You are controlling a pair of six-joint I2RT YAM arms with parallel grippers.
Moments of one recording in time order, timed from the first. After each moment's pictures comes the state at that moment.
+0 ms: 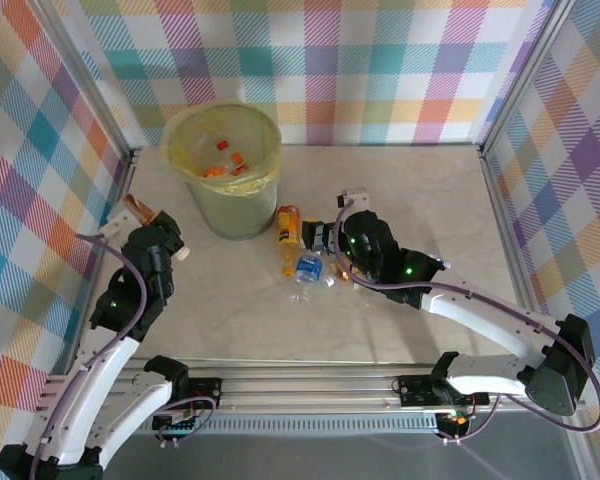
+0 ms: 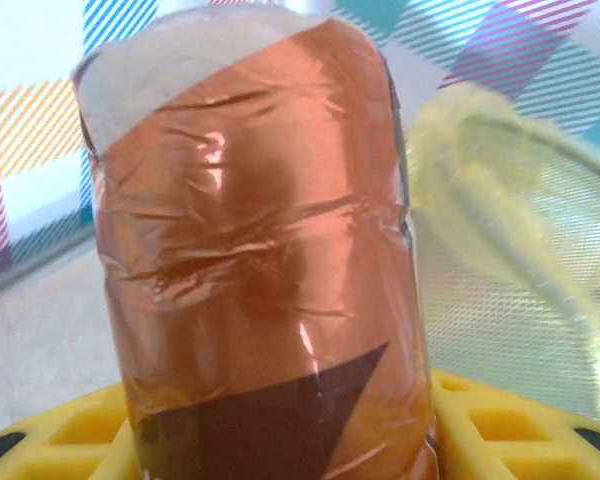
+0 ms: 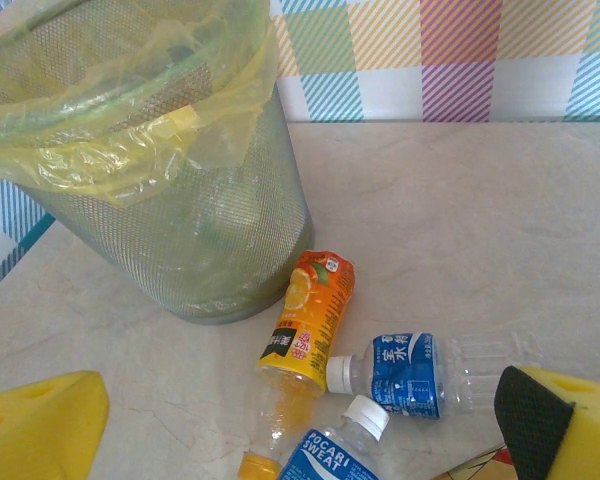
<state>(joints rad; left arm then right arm) -0.32 0.73 0.85 -0.45 -0.67 -0.59 0.91 1.19 1.01 -0.23 0.42 0.44</state>
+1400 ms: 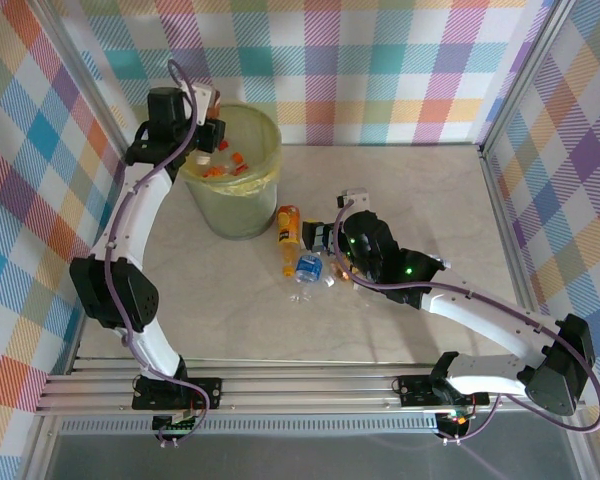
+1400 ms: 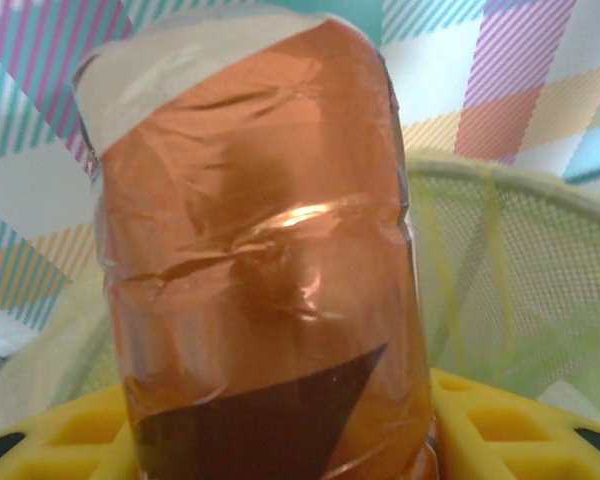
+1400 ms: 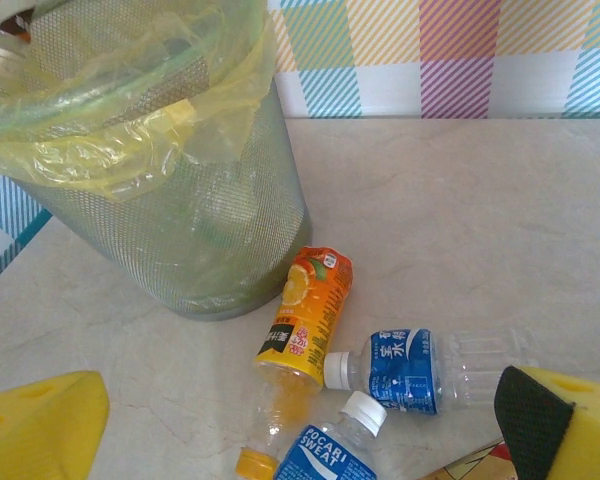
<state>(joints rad) -0.12 1.76 1.84 -0.53 0.05 0.19 0.91 1.19 1.01 -0.24 0.42 0.44</state>
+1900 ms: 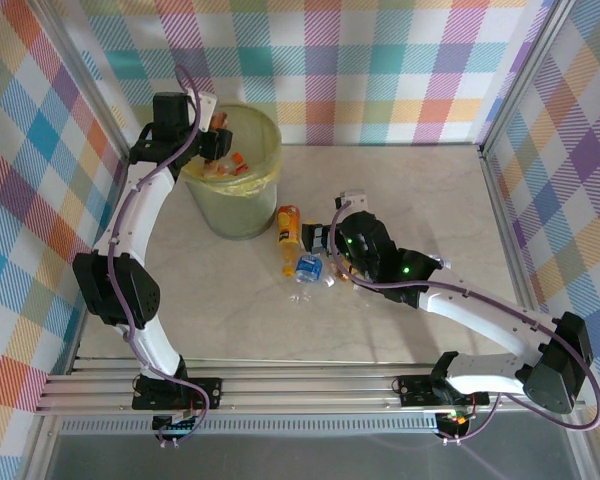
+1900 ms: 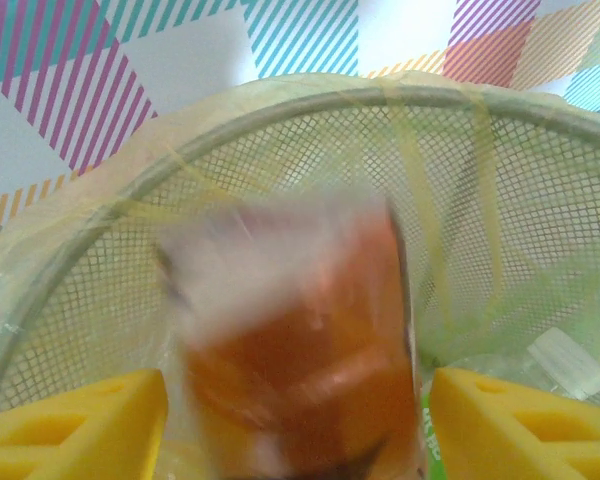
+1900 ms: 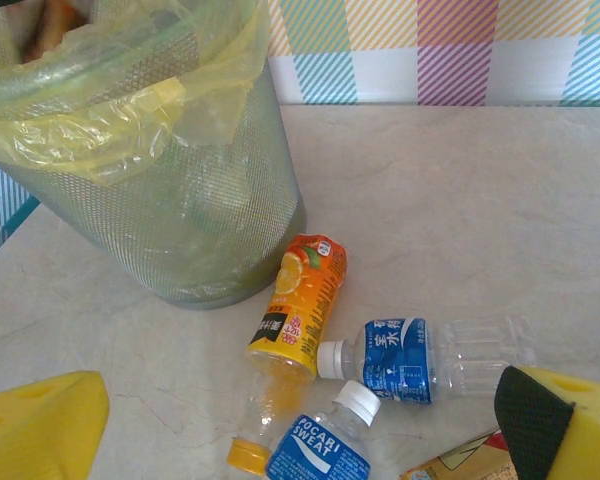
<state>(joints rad) -0.12 1.78 1.84 -0.59 0.09 0.21 0.91 1.21 1.01 -0.25 0.42 0.44</state>
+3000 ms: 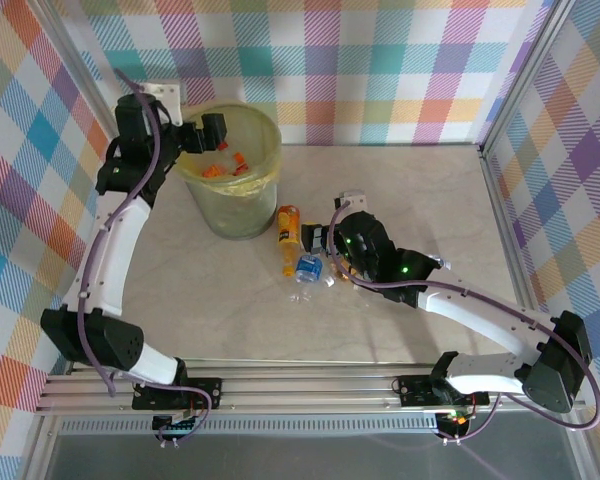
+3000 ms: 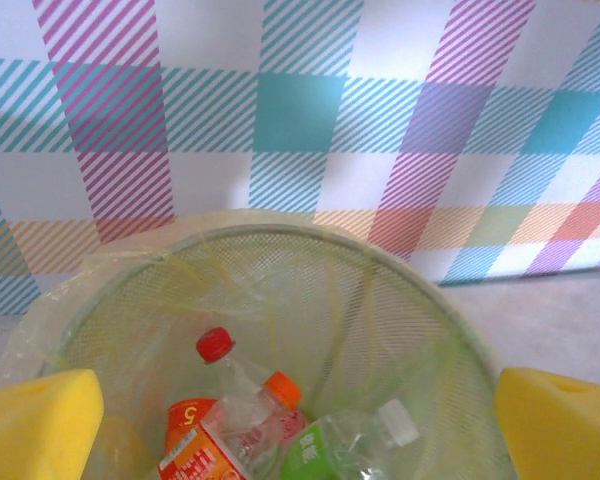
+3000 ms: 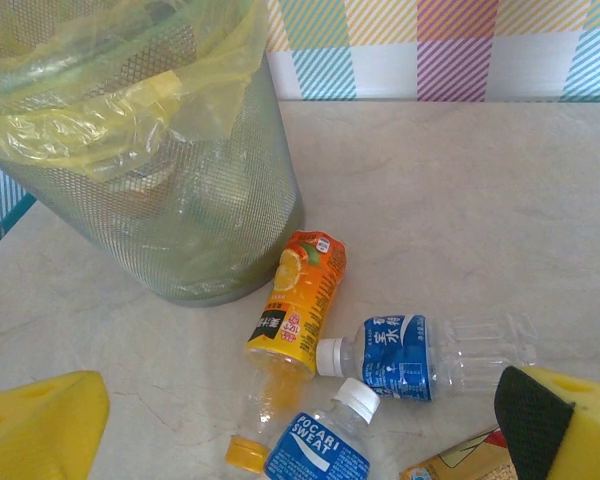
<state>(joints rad) -0.12 1.47 1.69 -0.49 0.12 -0.13 0.91 1.21 1.01 -0.26 0.42 0.45</state>
